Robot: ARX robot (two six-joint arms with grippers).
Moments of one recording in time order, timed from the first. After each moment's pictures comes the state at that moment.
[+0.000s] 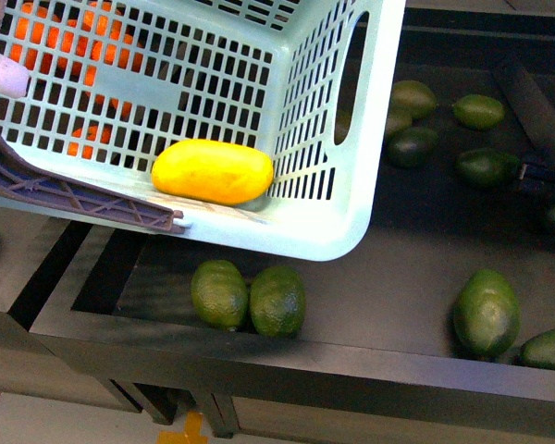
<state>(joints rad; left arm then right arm) -0.35 1.29 1.04 -0.23 0.19 -0.13 -0.19 2.50 1.35 0.38 -0.05 0.11</state>
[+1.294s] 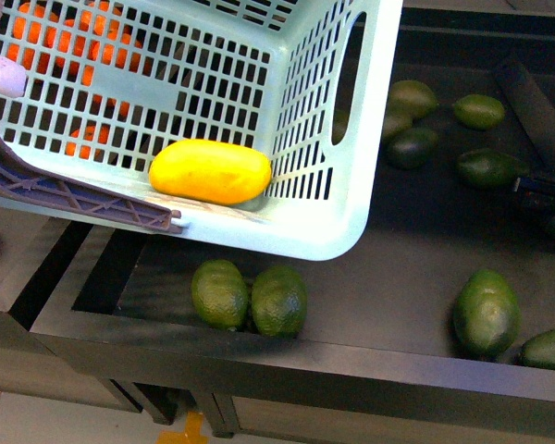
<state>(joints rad) -0.35 1.29 1.04 -0.23 0.19 -0.13 -0.18 2.54 1.36 0.37 -0.05 0.10</state>
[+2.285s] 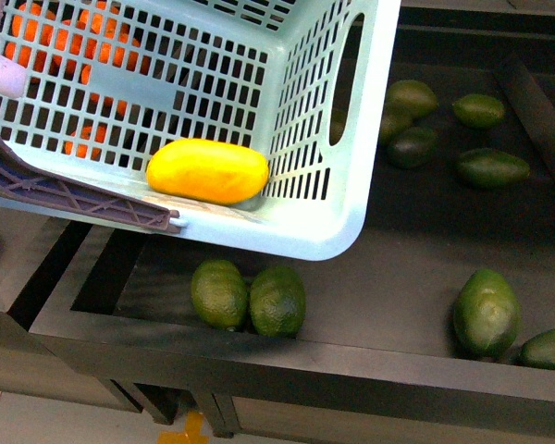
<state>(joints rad) -0.35 1.29 1.04 -0.23 0.19 -0.13 -0.13 2.01 1.16 0.39 -0.18 0.20</state>
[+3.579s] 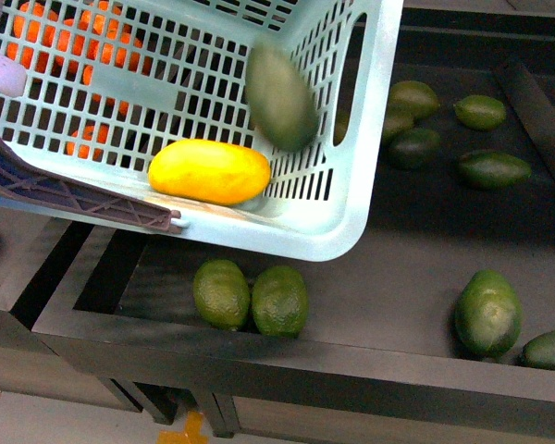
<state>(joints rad) -0.35 1.29 1.04 -0.23 0.19 -0.13 0.48 1.72 1.14 0.39 -0.05 0.29</state>
